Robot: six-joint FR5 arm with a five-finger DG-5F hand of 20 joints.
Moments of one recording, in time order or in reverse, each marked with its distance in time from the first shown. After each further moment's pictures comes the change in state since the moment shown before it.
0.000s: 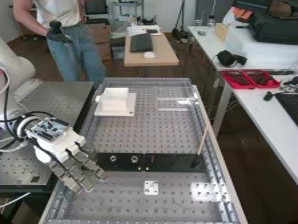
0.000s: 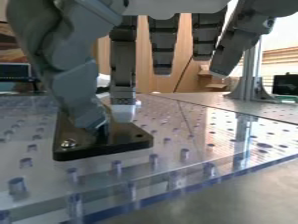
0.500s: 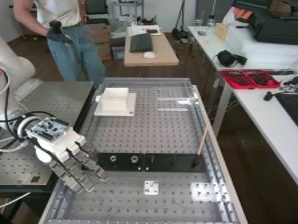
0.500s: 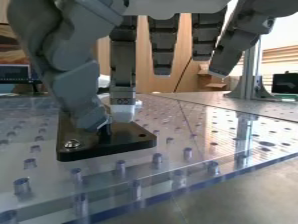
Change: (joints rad) arm 0.007 -0.002 -0.002 0.006 0.010 0.011
